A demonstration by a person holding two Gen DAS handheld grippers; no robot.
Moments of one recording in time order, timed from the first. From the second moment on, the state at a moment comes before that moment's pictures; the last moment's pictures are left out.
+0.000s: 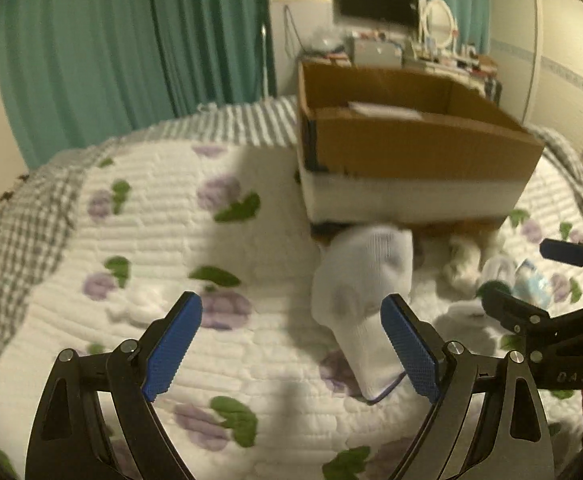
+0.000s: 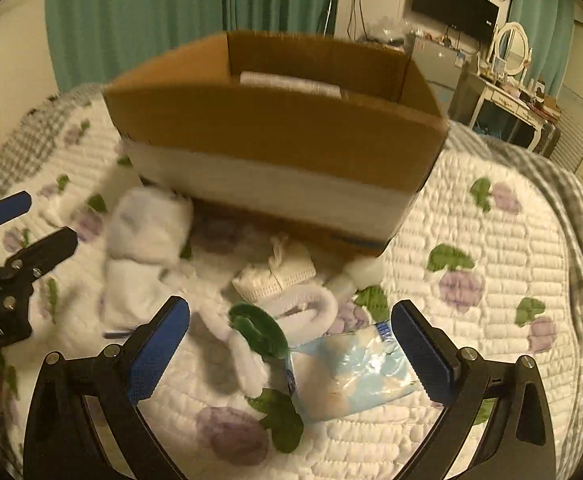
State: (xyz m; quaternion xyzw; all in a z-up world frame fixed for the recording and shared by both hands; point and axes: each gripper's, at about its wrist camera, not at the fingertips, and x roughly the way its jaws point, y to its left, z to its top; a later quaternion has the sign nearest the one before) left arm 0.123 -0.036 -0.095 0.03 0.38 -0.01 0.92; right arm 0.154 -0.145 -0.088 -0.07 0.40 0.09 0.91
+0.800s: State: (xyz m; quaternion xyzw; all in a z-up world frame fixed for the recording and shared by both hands) left arm 0.151 -0.077 -0.123 0.03 0.42 -0.08 0.90; right arm 0.153 -0.154 -0.097 -0.07 0.39 0.09 0.91
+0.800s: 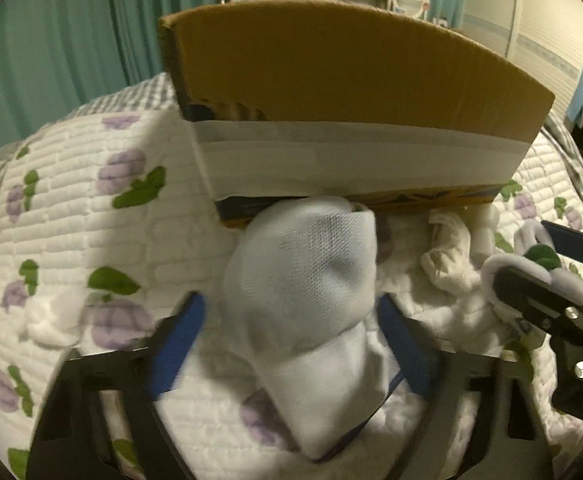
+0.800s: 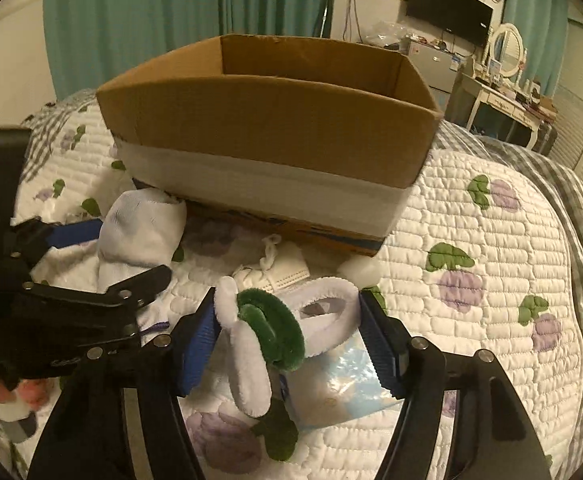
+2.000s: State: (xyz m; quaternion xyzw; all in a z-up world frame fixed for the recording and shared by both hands) left arm 0.204 -0.087 0.034 0.04 0.30 -0.11 0.95; right arm 0.208 -0.151 0.095 -0.01 0.28 0.09 0.96
